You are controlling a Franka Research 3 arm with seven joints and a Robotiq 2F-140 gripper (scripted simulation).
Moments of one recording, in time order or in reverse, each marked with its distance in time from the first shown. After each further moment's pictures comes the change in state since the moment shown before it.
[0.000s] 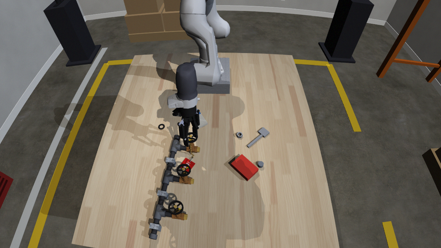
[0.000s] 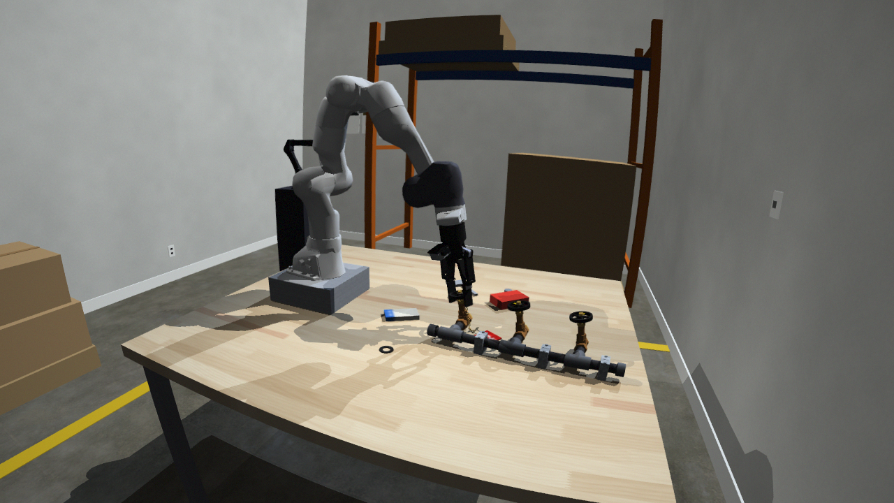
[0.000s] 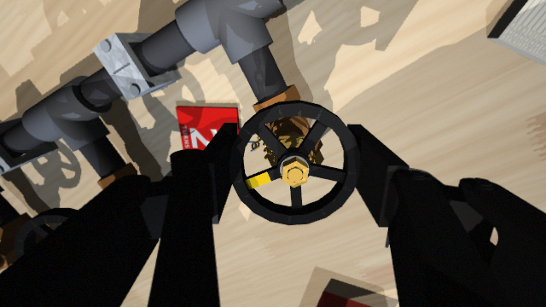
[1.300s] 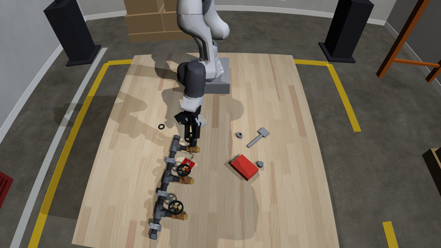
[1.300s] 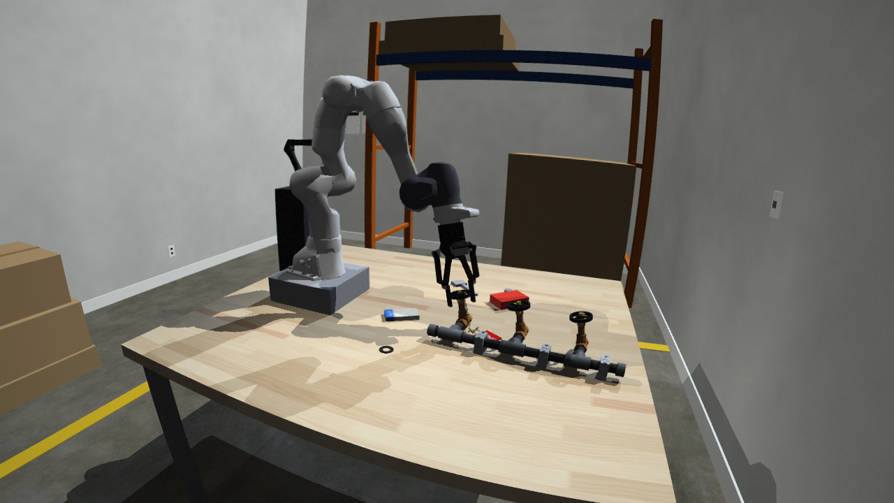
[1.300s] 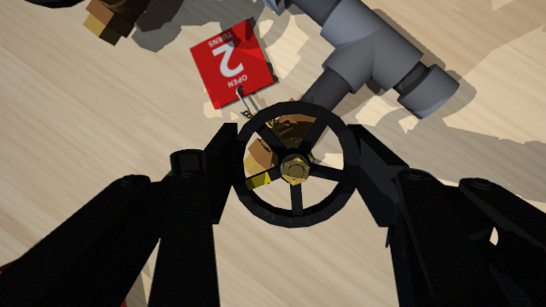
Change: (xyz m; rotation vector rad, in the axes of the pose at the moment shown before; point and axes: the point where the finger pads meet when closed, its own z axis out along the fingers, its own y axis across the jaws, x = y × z) arm -0.001 -0.002 0.000 0.070 0.111 -1.174
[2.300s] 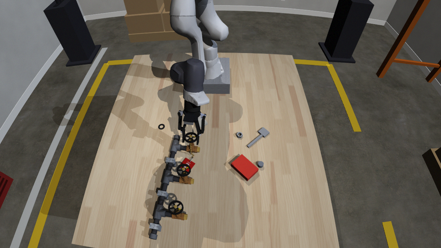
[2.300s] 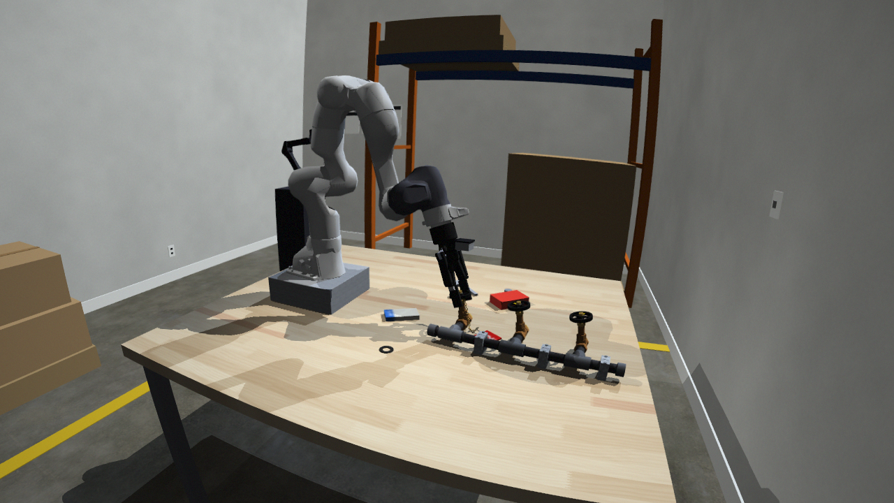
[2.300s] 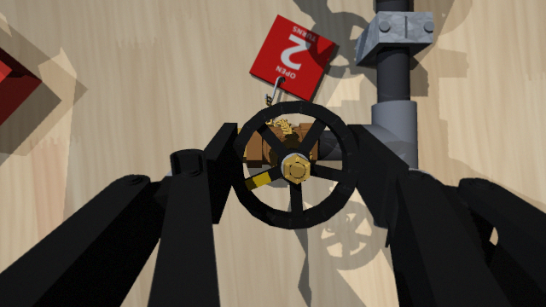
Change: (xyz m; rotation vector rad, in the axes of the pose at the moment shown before) arm -0.001 -0.001 0.000 0.092 0.100 -0.859
